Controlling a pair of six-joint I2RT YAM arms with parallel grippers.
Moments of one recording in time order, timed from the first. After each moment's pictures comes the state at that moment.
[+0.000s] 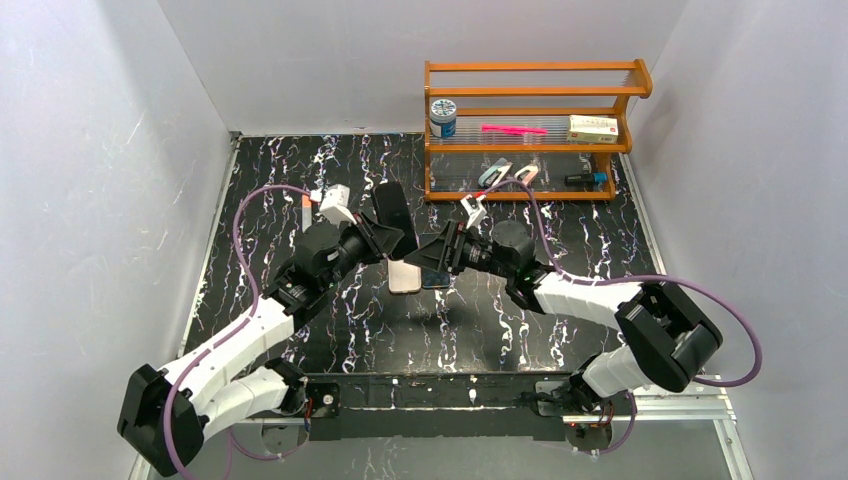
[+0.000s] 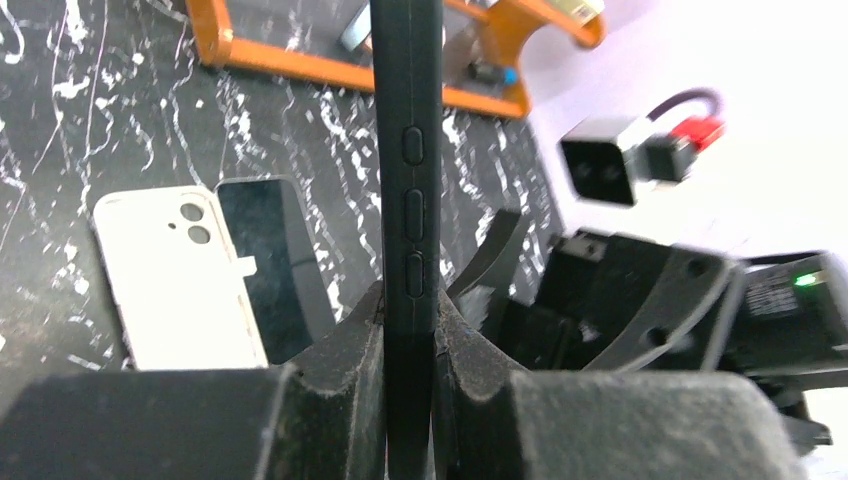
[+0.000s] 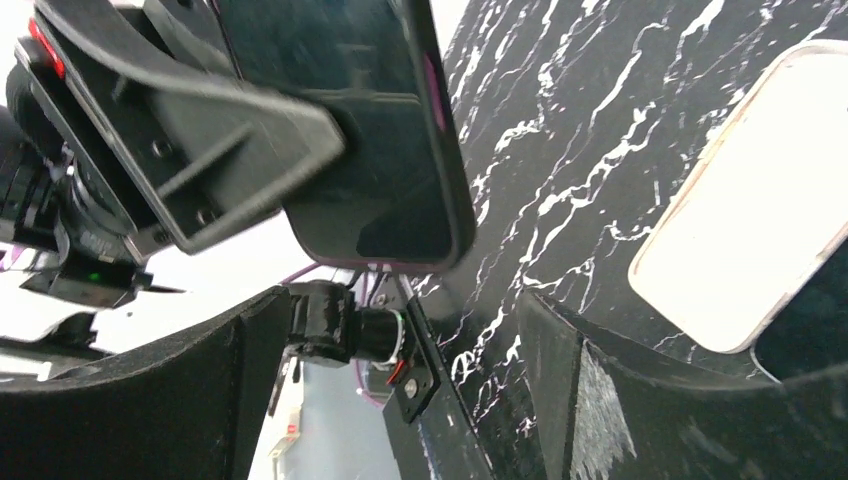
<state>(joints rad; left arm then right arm) -0.62 0.98 0.63 0.11 0.00 -0.76 0.76 1.42 0.63 0.68 -0.44 0.98</state>
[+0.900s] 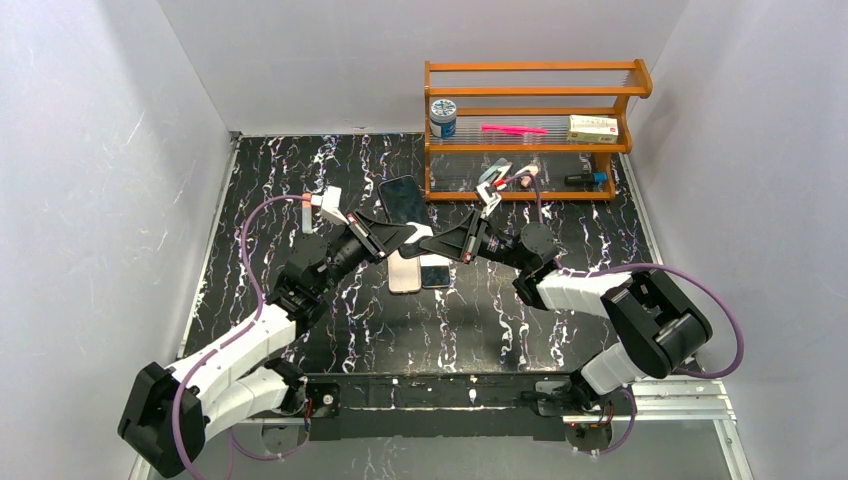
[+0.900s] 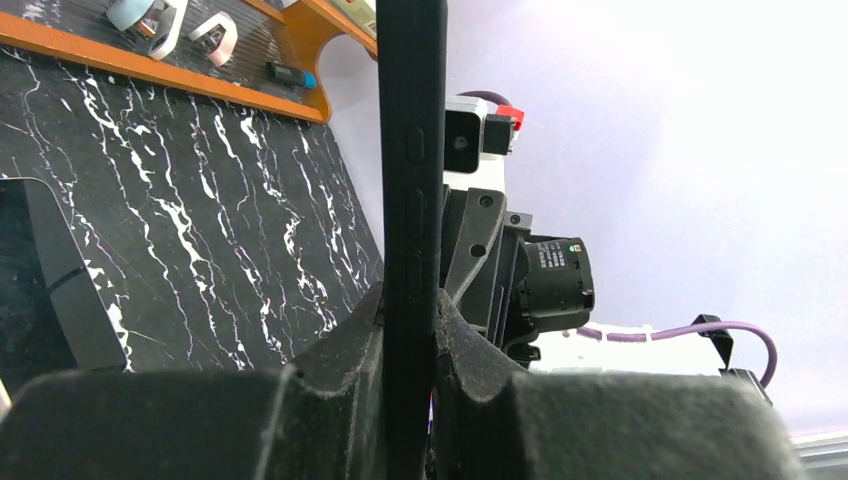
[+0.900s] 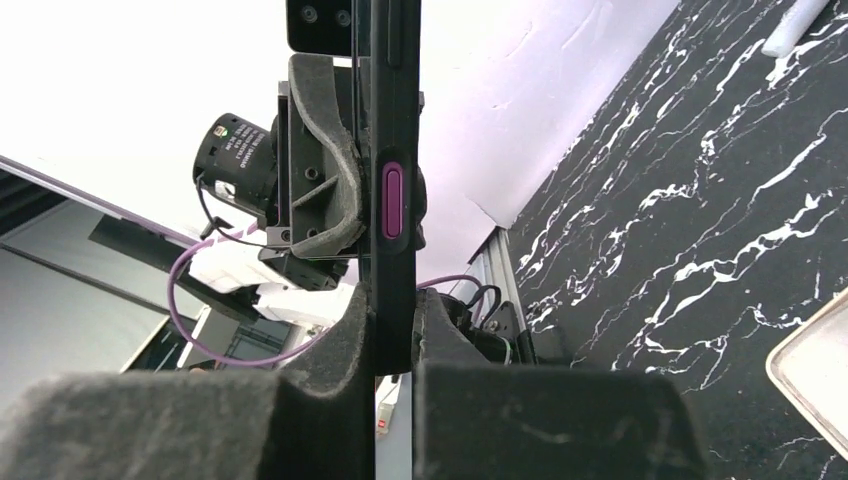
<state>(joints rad) -0.60 0.97 0.52 0.50 0.19 -1.09 0.65 1.49 0.56 1.19 -0.66 1.25</state>
